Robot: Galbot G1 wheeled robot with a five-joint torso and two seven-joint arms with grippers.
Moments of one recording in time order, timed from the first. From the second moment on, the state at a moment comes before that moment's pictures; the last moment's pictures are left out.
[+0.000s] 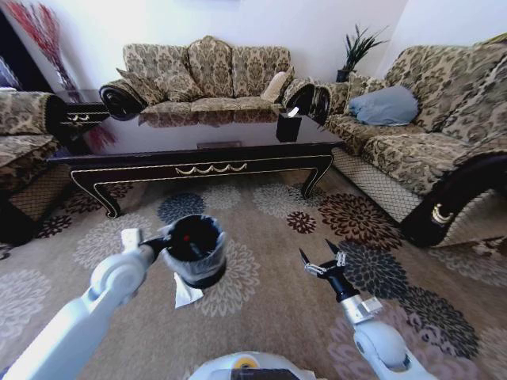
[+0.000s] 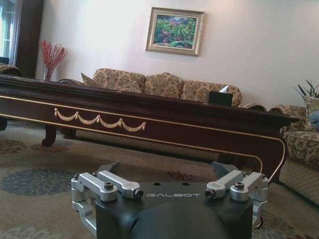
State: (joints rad) left arm 1.44 -0.85 -0.75 -2.21 -1.12 0.68 -0.52; right arm -1.62 1.08 0.59 1.92 0.30 0.35 -0.10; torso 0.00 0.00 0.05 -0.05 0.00
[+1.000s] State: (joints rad) left arm 1.60 -0.93 -1.01 -2.23 -1.25 0.69 -0.49; right arm -1.62 1.11 0.55 1.84 0.24 0.38 -0.14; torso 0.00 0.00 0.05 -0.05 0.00
